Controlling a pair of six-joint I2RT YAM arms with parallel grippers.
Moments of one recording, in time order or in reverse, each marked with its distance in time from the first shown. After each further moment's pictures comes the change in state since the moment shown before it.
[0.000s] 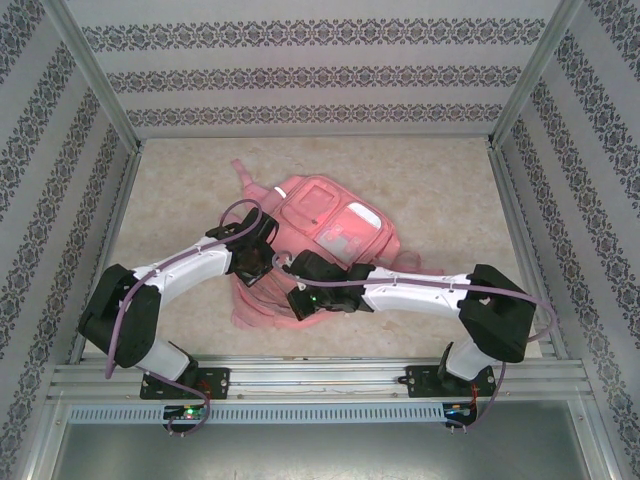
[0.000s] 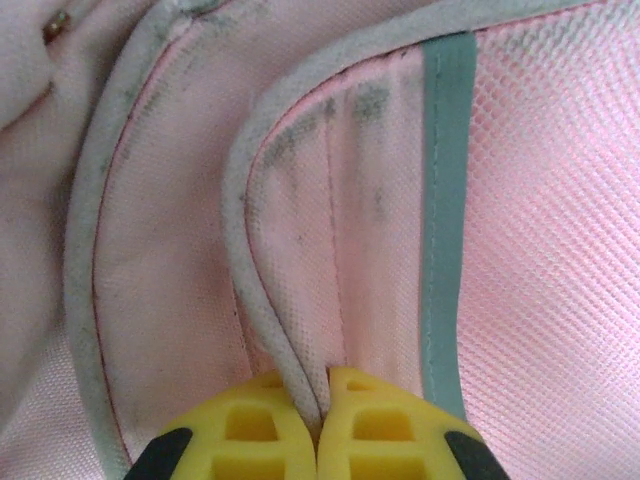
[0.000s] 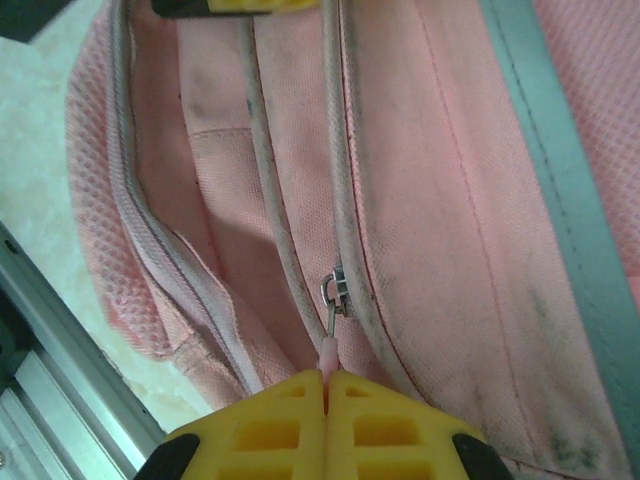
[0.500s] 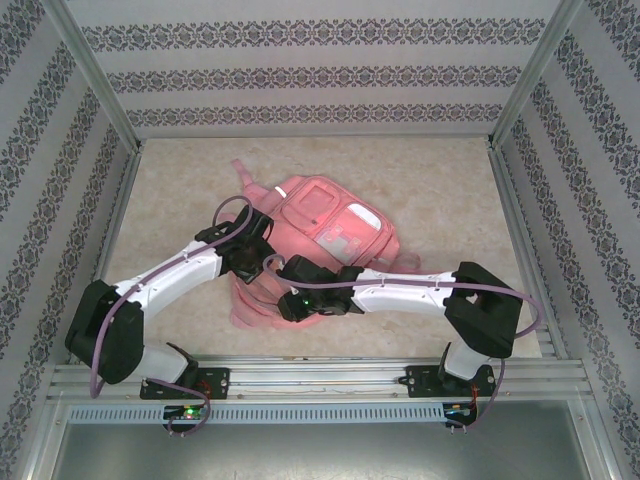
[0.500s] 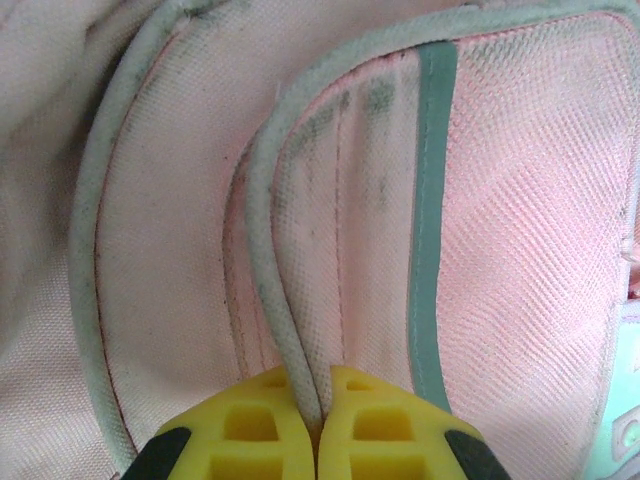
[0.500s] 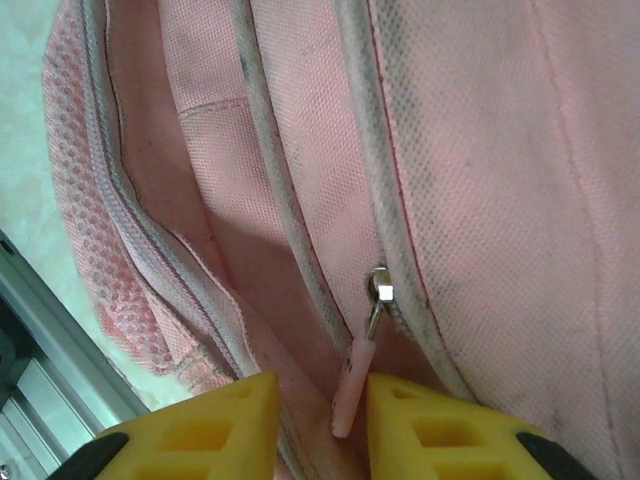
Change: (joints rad) left arm -0.003 -0.105 0.004 -0.021 0.002 -0.041; right arm 0.029 0.063 0.048 -0.016 0.009 0.047
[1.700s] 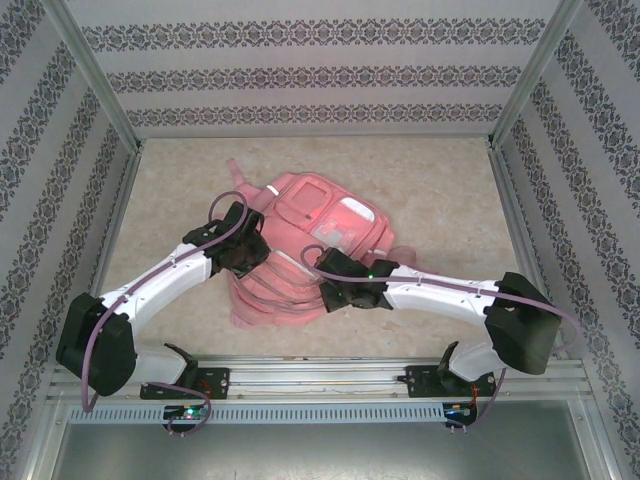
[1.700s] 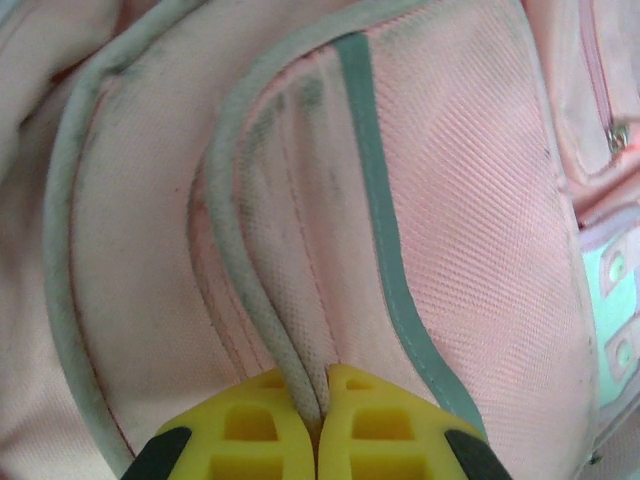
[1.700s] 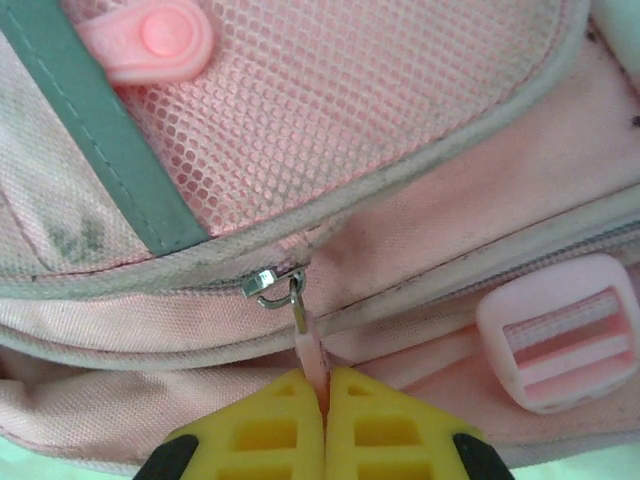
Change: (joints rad) left arm 0.050 -0.071 -0.007 0.014 0.006 0.196; right arm -0.151 -0.208 -0.139 -0.184 0.212 -0.038
